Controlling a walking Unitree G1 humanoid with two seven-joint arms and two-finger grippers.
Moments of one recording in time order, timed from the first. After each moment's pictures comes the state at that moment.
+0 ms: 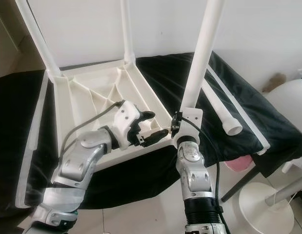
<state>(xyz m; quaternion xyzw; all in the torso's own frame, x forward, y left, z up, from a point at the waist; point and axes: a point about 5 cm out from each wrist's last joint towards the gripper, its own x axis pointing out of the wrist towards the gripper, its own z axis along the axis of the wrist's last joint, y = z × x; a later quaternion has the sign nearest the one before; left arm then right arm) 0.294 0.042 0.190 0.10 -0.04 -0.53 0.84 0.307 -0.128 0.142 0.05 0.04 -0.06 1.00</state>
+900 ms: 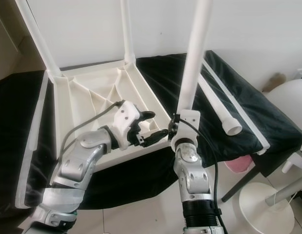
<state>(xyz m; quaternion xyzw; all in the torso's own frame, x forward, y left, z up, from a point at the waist) 0.294 0.042 0.191 0.10 -0.04 -0.53 0.84 0.302 -0.124 0.134 0.05 0.08 -0.06 0.99</state>
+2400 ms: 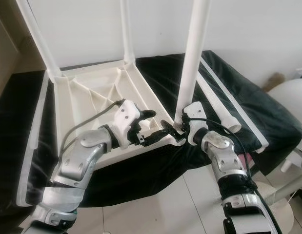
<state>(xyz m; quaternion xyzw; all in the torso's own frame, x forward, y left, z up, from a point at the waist) 0.294 0.041 0.193 0.10 -0.05 -0.53 0.84 0.339 -0.170 0.143 -0.10 0.01 0.30 0.95</state>
